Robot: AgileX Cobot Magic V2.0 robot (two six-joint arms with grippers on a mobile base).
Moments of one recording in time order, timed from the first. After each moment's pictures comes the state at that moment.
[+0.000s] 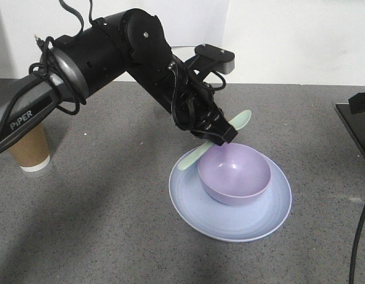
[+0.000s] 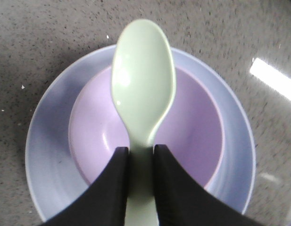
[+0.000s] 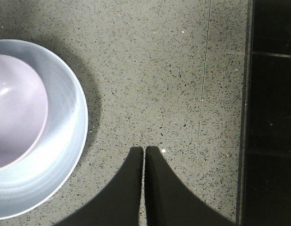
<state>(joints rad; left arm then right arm) -0.63 2.05 -2.06 -0.40 1.21 0.38 -0.07 1.34 -1.38 0.11 1.18 -0.13</state>
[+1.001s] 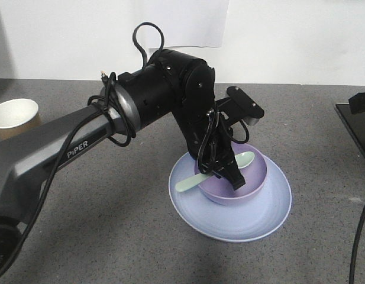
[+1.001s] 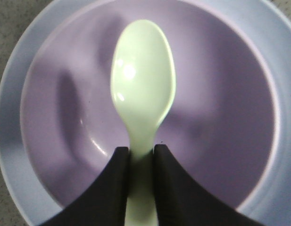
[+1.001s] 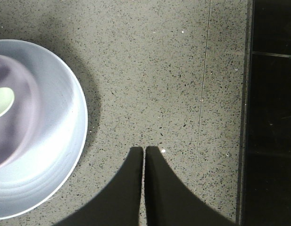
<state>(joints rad) -0.76 2.15 -2.07 -0.12 1.24 0.35 -0.07 1.34 -1.38 0.11 1.18 -0.13</state>
